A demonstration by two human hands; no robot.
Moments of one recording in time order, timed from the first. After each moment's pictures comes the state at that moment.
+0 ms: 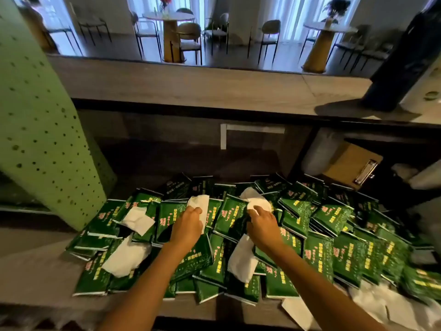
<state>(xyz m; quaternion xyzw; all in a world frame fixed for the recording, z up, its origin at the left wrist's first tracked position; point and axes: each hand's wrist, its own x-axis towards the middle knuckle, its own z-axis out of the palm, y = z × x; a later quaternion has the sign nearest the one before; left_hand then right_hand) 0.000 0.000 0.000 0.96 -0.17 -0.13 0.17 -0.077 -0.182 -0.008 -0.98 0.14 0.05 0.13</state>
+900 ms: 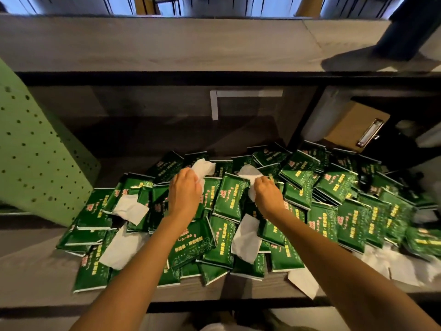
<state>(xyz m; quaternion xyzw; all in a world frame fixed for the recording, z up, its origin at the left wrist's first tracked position) 0.030 -0.014 0.010 0.96 -0.18 0.00 0.23 -0.046 -0.202 -0.034 -0.98 0.19 0.04 0.09</state>
